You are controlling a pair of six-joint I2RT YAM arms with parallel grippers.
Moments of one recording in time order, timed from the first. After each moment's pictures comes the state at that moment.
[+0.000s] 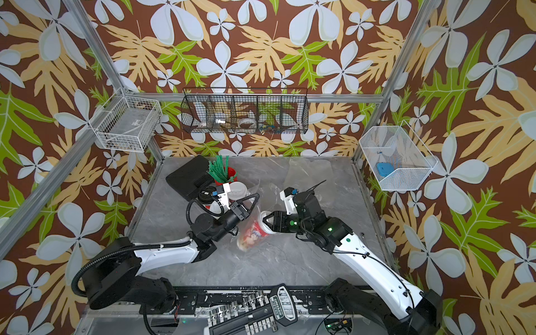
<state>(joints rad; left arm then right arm) -0.85 1.43 0.59 1.16 0.00 -1.16 0.63 1.05 0.94 -0.56 -0.34 0.67</state>
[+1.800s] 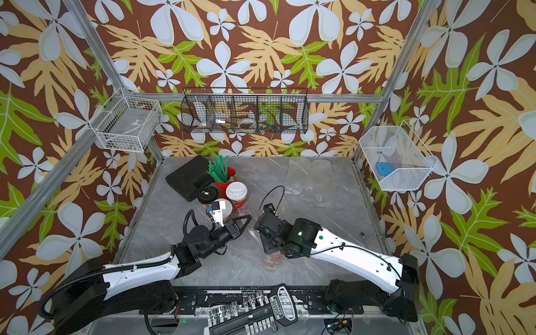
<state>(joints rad) -0.90 1.15 0.41 0.70 -0.07 -1.11 1.07 1.26 1.16 -1.01 0.28 0.65</state>
